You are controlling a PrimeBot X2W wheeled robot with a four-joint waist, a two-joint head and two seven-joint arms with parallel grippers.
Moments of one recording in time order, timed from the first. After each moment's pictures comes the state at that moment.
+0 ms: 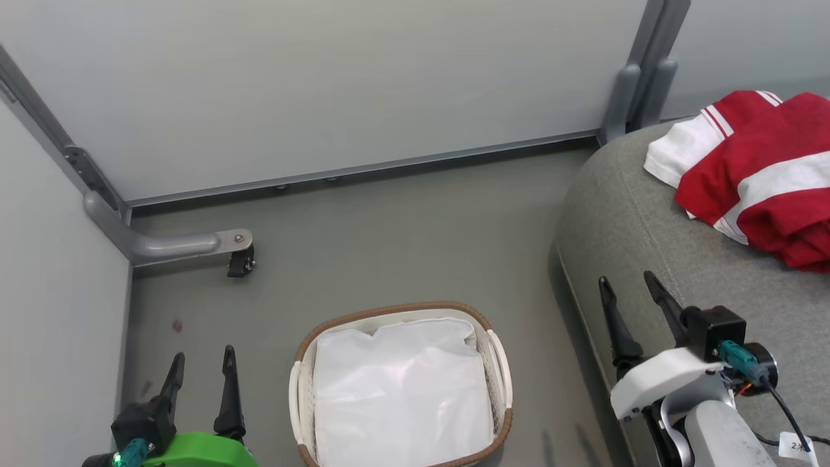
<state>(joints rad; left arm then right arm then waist) -0.02 0.06 0.01 0.37 -0.21 -0.13 -0.26 -0.21 -0.05 0.04 0.39 0.17 0.13 -0.26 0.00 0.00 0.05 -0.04</state>
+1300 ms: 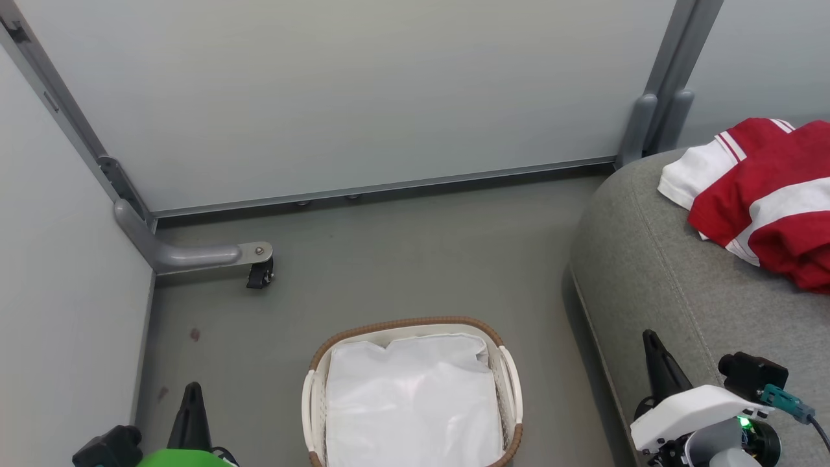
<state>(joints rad) 0.03 0.04 0.04 0.38 -0.53 -0.12 -0.18 -0.09 -0.04 0.00 0.41 0.52 0.13 -0.18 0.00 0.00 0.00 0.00</state>
